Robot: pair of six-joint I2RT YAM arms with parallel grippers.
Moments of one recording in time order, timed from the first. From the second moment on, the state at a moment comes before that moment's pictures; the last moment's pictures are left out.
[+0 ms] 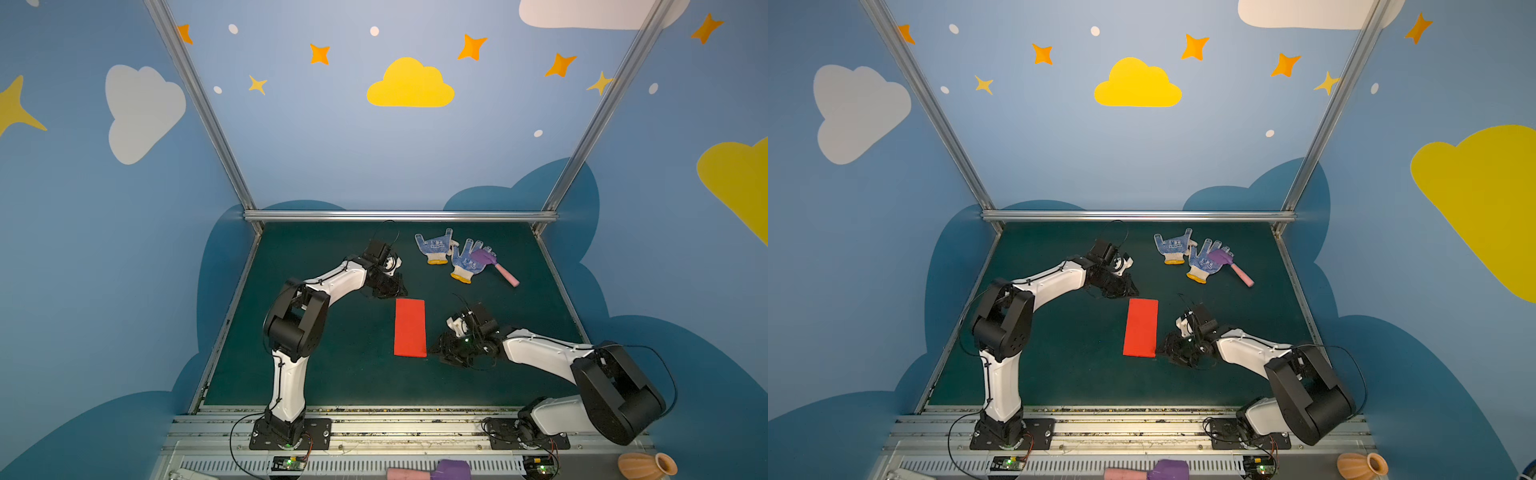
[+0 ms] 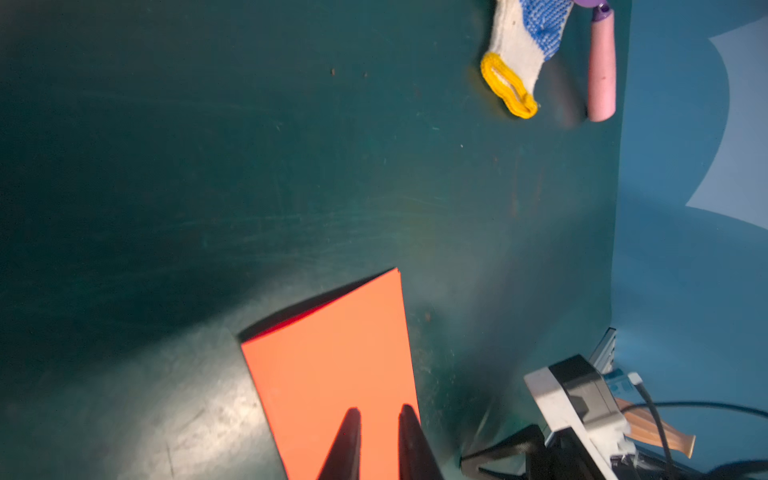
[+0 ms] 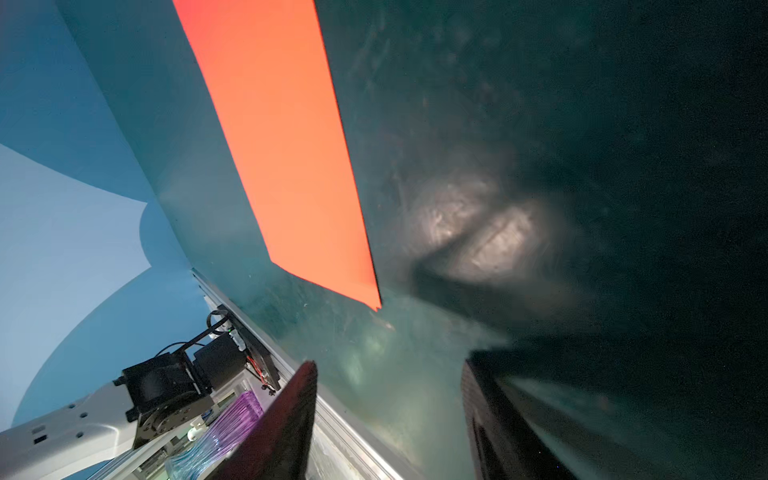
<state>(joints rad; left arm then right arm) -0.47 2.04 1.48 -0.52 0.53 -0.44 0.58 1.41 0.53 -0.20 -0.58 0.88</state>
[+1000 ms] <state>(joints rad) -0.46 2.13 1.41 -0.43 0.55 -0.47 0.62 1.51 0.53 0.01 -0.63 0.98</state>
